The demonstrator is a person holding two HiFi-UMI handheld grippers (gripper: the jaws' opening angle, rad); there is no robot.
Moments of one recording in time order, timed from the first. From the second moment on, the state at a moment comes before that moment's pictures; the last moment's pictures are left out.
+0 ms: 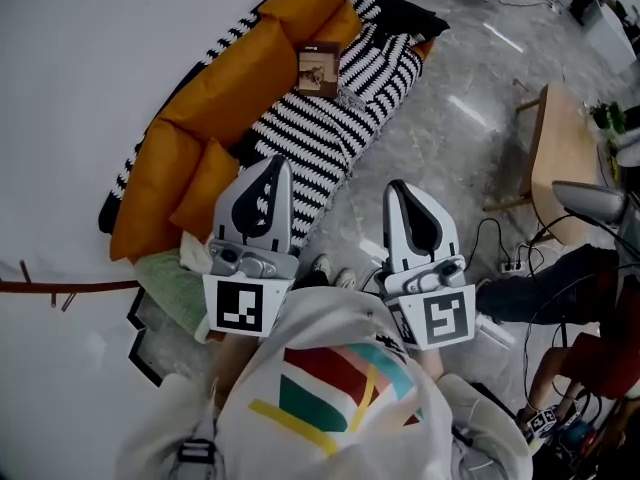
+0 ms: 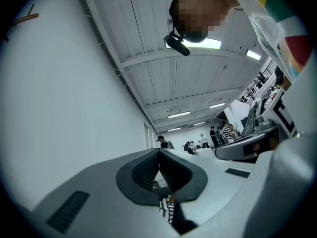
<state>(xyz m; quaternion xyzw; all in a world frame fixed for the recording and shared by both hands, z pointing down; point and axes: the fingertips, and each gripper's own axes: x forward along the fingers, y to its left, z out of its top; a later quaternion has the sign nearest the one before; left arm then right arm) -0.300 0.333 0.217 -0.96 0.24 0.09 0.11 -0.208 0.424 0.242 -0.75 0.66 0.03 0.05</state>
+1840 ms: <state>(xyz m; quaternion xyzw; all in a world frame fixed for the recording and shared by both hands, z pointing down) -0.018 0.064 0.230 -0.92 0.36 0.08 0.11 0.095 0.144 0.261 -0.68 0.73 0.01 0.02</state>
